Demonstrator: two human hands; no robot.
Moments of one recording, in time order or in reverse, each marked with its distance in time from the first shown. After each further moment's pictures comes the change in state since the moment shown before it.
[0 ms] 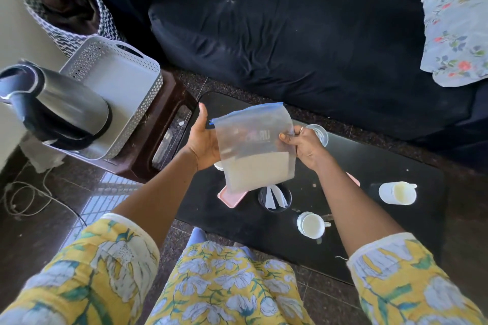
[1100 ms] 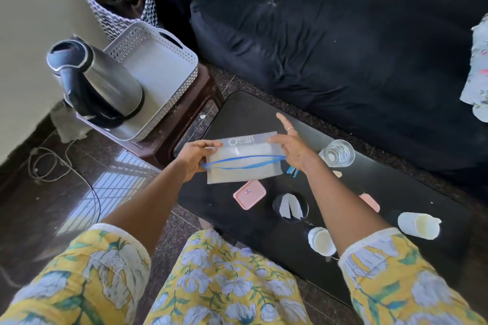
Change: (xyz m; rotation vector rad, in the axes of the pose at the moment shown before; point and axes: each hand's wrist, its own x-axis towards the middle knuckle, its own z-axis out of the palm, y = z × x) left_hand -0.045 -0.021 -0.079 0.266 0.580 0.093; right_hand 0.028 -0.001 0.086 -0.134 -0.170 0.147
